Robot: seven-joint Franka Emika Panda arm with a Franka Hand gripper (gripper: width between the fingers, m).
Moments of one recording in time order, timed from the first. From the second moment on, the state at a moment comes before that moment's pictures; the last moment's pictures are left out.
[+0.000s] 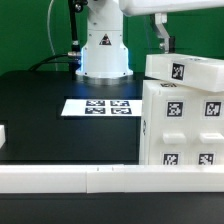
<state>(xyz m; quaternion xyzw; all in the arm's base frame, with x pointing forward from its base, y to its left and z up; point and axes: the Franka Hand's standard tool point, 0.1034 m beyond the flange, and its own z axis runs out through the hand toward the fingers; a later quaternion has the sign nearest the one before) 0.648 0.080 0.185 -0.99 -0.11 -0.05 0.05</state>
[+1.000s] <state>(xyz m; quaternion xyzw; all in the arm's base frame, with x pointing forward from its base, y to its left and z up) 0.640 0.076 0.156 -0.97 -0.23 -0.04 0.02</state>
